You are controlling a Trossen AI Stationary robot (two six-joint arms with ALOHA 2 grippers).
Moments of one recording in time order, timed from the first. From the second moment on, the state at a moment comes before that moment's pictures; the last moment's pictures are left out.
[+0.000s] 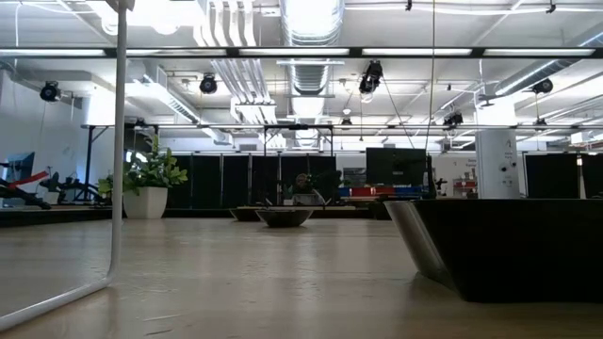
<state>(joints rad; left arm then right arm) -1.14 1.55 1.56 -1.13 -0.43 -1.27 0.29 1.13 1.19 -0.49 0.29 0.02</state>
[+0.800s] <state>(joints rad) -1.14 1.55 1.53 -1.14 -0.41 -1.30 0.29 1.13 1.19 -0.48 0.29 0.02</state>
